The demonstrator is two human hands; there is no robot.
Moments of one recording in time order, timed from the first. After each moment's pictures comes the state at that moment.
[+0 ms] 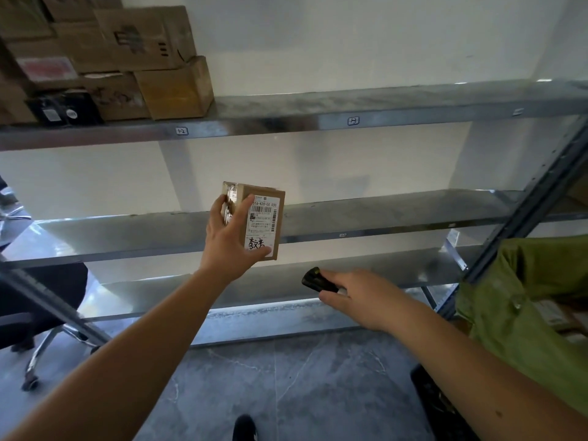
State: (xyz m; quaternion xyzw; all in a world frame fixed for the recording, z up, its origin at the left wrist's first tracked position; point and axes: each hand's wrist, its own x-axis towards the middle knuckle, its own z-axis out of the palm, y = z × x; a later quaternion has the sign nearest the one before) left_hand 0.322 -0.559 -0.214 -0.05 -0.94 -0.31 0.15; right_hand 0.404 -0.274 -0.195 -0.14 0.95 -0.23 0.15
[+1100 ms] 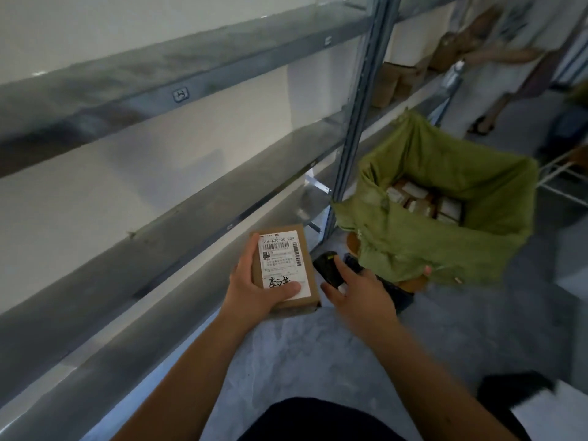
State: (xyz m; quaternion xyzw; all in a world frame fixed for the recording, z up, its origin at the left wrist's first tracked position) left_hand 0.282 -0.422 -0.285 -0.24 -0.74 -0.57 -0.26; right_hand 0.438 -0.253 -0.295 0.42 0.88 -0.22 0.03
